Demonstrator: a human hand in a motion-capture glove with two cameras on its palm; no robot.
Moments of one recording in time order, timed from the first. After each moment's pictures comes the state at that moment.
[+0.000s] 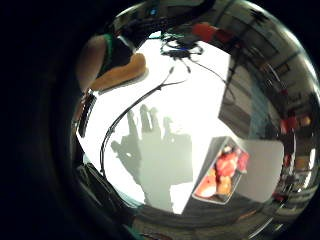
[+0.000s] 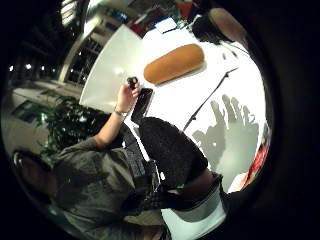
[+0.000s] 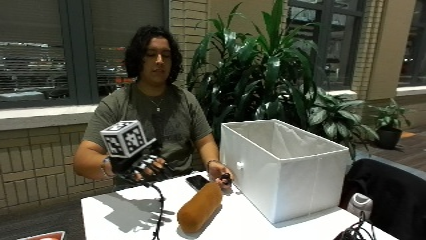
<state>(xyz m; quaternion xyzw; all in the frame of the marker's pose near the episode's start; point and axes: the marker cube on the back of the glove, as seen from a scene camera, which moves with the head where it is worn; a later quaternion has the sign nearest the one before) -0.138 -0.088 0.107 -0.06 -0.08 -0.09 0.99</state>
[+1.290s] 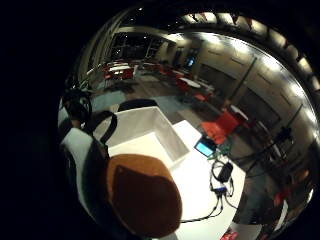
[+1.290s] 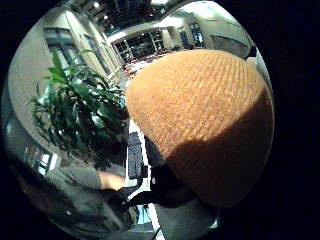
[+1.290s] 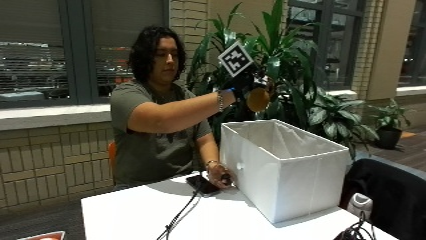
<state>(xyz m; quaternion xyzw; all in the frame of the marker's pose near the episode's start) -0.529 -0.280 -0.055 0.14 -0.17 -0.36 0.91</state>
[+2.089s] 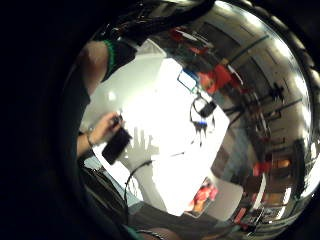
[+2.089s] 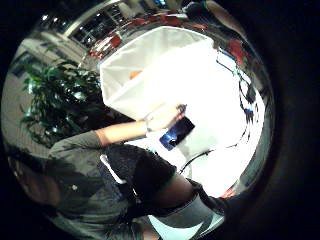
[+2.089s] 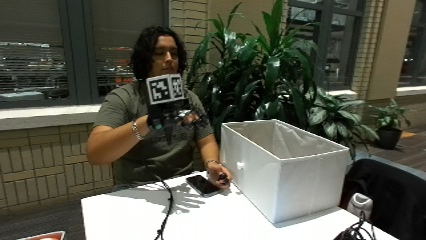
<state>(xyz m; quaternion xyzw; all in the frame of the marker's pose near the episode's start) -0.289 -0.136 -0.008 -0.03 0.03 -0.31 0.95</state>
